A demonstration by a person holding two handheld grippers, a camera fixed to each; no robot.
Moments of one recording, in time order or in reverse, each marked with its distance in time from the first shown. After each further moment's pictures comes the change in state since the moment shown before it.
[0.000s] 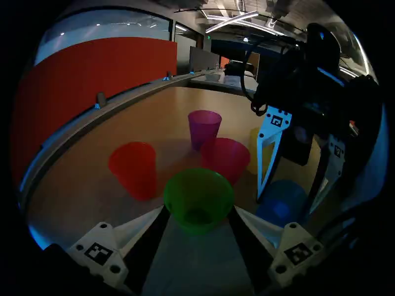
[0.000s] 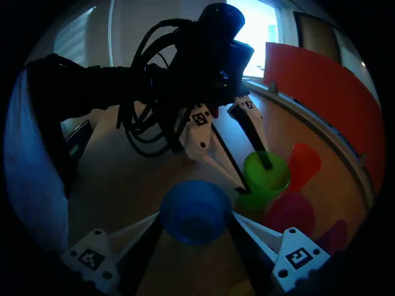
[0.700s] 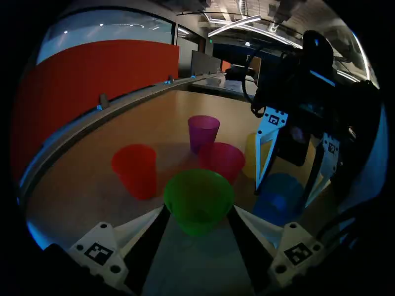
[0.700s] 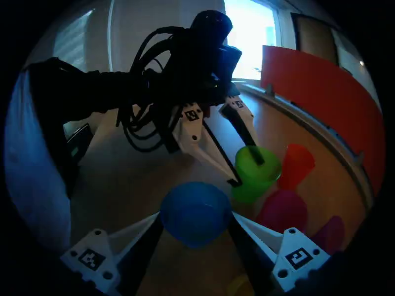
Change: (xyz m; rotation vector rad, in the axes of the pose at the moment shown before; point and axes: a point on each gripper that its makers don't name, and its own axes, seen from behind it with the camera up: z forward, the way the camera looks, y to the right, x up) left arm 0.006 0.005 -0.013 0.004 0.028 -0.023; right arm 0.001 0.002 -0.016 -0.014 0.028 0.006
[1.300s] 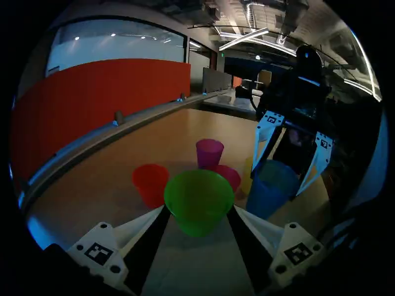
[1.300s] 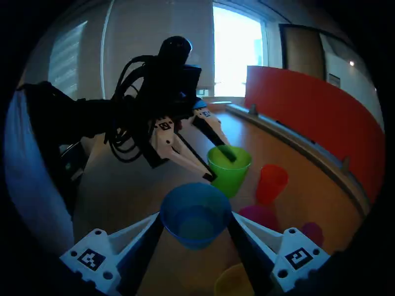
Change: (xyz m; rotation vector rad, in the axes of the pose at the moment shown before) left arm 0.040 0.000 -0.044 0.095 0.113 -0.034; right arm 0.037 0.017 -0.045 -0.088 0.134 0.021
